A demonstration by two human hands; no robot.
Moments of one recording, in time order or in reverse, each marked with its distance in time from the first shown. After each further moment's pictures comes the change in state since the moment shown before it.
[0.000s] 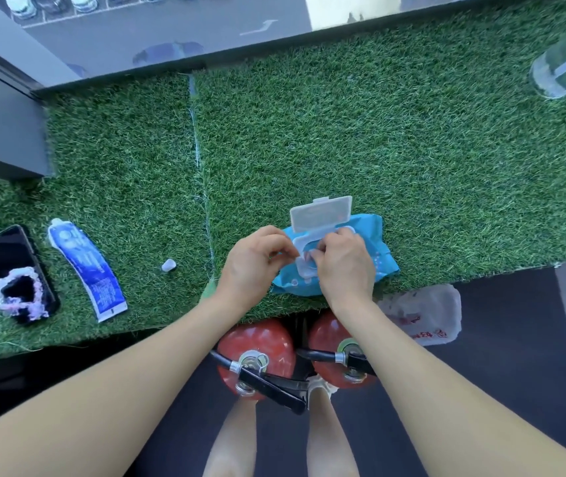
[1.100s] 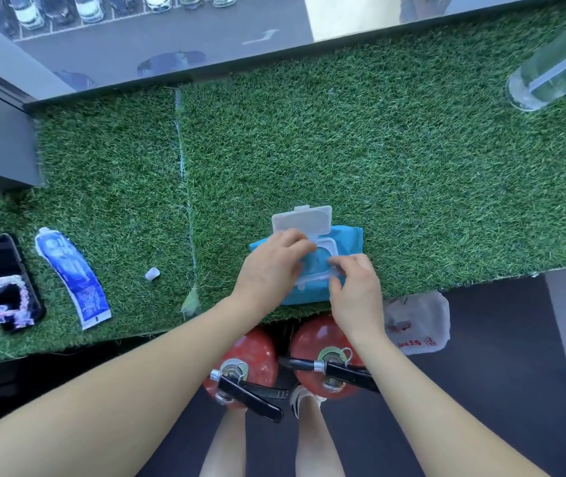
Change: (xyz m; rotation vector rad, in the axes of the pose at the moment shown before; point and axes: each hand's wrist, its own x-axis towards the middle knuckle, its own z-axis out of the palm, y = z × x) left_hand 0.022 0.019 0.046 0.400 -0.043 0.248; right_hand -0.020 0.055 -0.005 0.396 0.053 0.019
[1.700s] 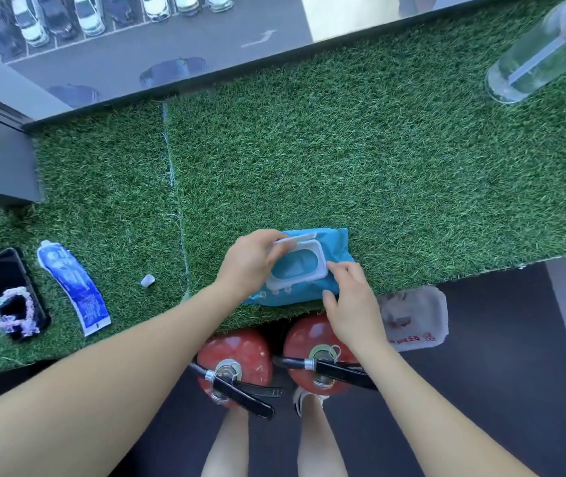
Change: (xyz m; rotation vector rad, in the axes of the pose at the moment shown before) left_hand 0.020 0.013 -0.029 -0.261 -0.182 -0.490; right_hand -0.012 0.016 -0.023 -0.067 -0.178 -0.024
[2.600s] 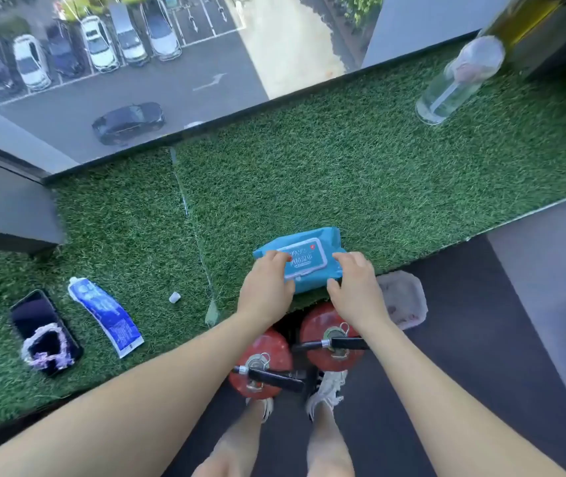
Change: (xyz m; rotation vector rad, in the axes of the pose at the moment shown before) left_hand -0.070 0.004 -0.026 0.230 -0.087 0.173; right_hand -0.051 -0.072 -0.027 -0.112 0.092 0.132
